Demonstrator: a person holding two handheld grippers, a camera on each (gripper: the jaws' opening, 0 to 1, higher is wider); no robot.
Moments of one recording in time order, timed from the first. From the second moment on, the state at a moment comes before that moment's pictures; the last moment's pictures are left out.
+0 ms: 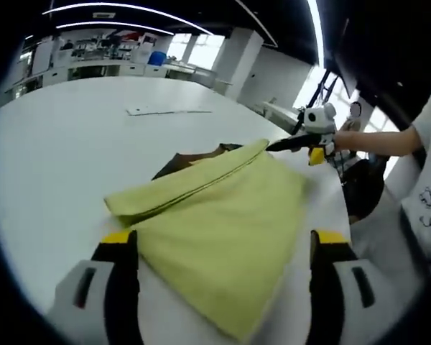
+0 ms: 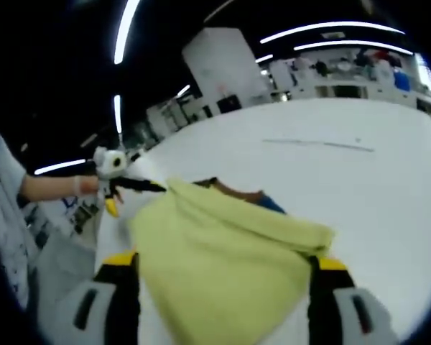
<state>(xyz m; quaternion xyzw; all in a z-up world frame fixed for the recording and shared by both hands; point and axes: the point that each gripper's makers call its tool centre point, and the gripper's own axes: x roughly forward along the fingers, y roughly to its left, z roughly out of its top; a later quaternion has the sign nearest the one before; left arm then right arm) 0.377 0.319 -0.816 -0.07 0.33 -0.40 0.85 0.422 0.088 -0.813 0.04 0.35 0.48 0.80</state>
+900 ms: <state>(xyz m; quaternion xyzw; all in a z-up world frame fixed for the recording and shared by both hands) 0.431 0.320 -0.813 -0.10 0.31 -0.35 0.88 0.469 0.092 -0.817 0.07 0.33 0.44 0.83</state>
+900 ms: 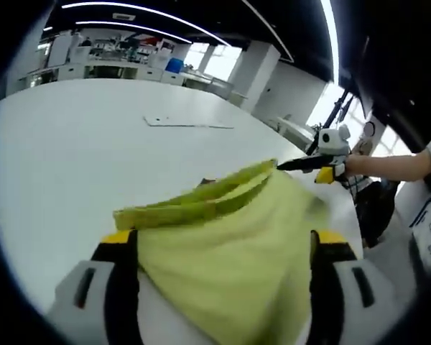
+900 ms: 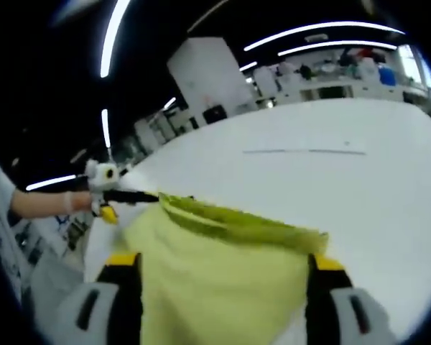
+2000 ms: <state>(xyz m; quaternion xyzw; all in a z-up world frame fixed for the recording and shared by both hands) 0.388 0.336 -0.792 -0.10 0.31 -0.34 0.88 0.434 0.055 -0.785 0.06 0.31 0.43 0.85</state>
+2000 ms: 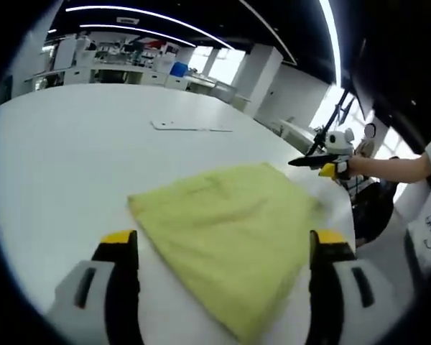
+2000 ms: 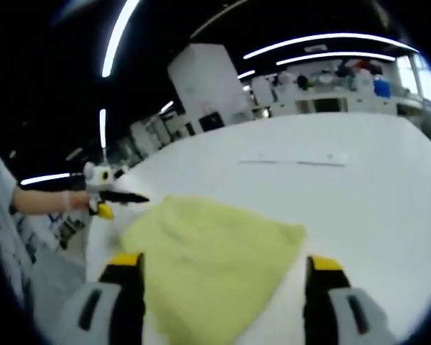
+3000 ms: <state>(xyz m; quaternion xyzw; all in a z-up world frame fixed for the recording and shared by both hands) 0.293 0.359 -0.799 -0.11 0.32 -0.32 0.88 0.331 0.013 -0.786 -0.01 0.33 0.43 0.84</state>
